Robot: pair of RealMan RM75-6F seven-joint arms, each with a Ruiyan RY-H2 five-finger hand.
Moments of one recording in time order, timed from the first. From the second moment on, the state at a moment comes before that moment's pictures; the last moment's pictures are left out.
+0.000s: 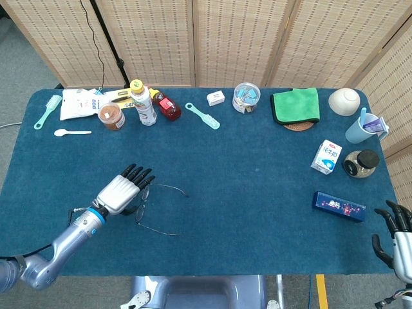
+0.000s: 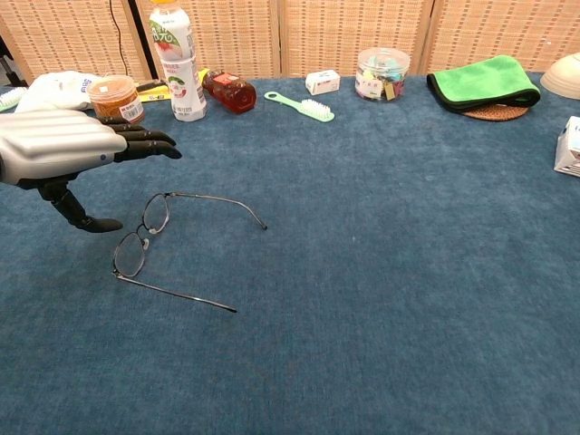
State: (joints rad) left arm -0.78 -1.31 0.08 -1.60 1.27 0.94 0.42; right arm -0.07 -1.10 0.06 -1.64 -1.52 1.62 -0.07
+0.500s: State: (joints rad) left arm -0.80 -1.33 0.07 -1.48 1.32 0.82 0.33; right arm -0.08 -1.10 0.06 -1.66 -1.51 1.63 -0.09
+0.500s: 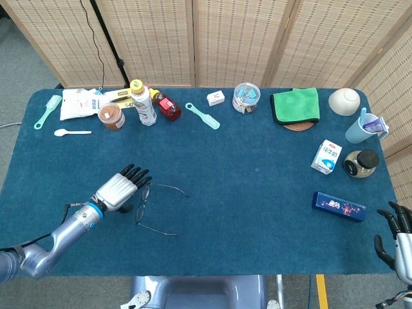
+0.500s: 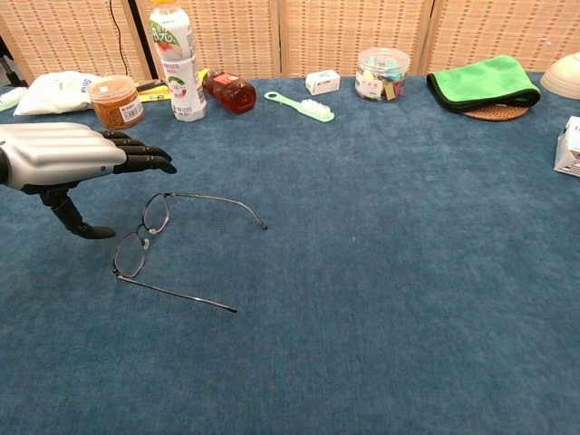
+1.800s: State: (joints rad) left arm -0.89 -1.50 -0.01 -1.40 1.23 0.67 0.37; right arm -0.10 -1.09 0.06 -1.65 -1.48 1.63 -0.09
